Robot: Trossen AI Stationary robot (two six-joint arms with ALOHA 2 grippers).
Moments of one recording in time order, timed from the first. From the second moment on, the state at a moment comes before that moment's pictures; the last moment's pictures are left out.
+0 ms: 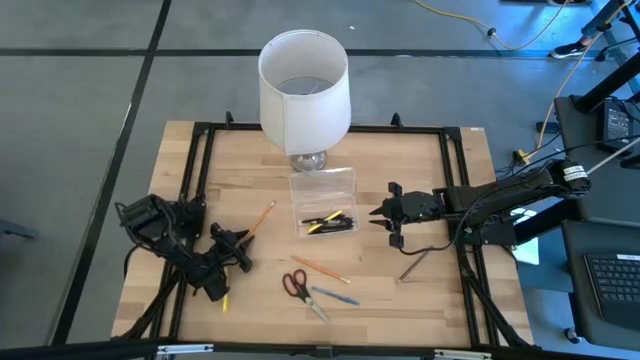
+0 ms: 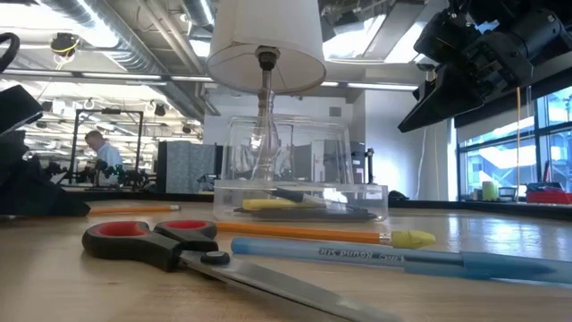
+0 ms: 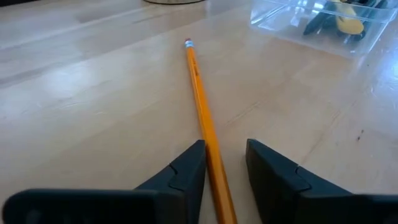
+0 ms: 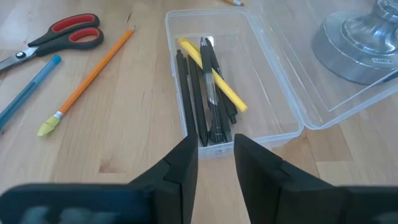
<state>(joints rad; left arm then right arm) -0.96 1.92 0.53 -0.55 -1.09 -2.04 0.13 1.09 0.50 -0.07 0.17 0.07</state>
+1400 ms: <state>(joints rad) -0.95 1.74 0.52 -0.70 -1.00 -2.06 0.13 1.09 0.50 -0.06 0.17 0.04</state>
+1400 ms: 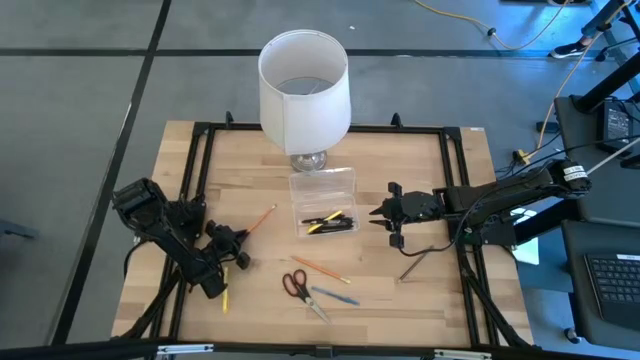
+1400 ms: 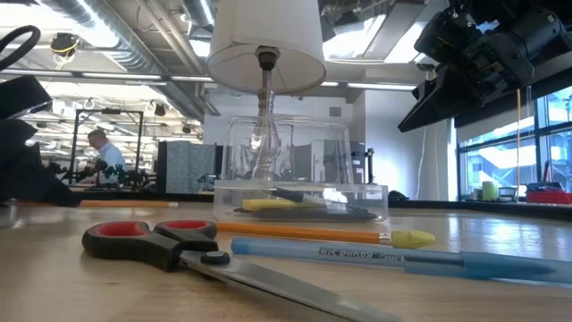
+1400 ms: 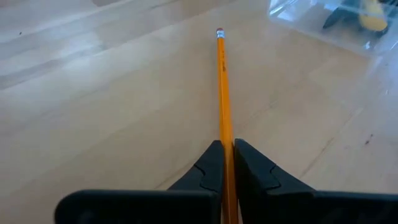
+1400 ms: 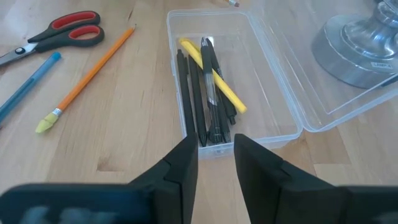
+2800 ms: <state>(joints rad) -0.83 1.74 1.06 -0.79 -1.12 -1.35 0.13 1.09 0.50 -0.06 0.17 0.05</state>
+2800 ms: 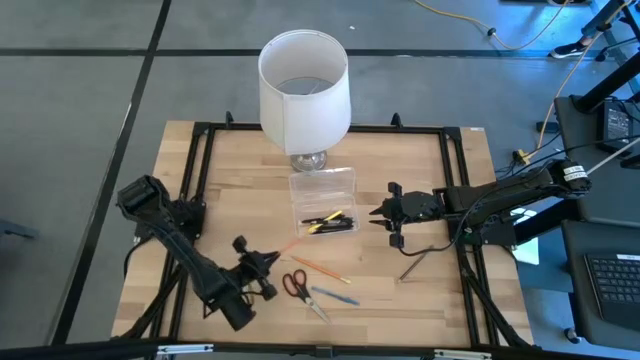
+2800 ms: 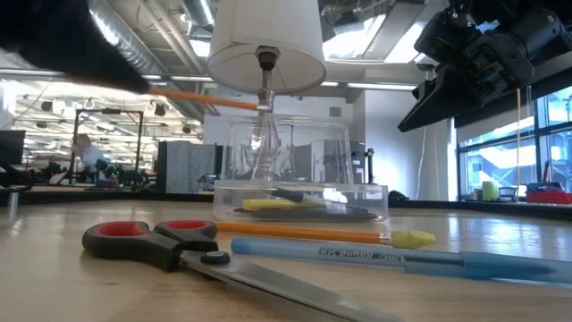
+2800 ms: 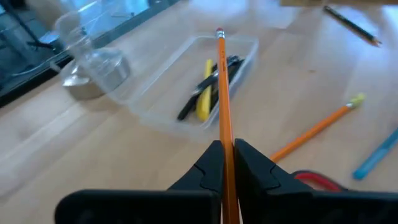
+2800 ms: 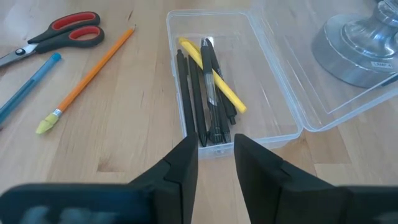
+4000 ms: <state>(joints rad) -0.24 1.86 1.09 -0.25 -0.64 -0.66 0.13 1.09 0.50 -0.07 0.17 0.04</state>
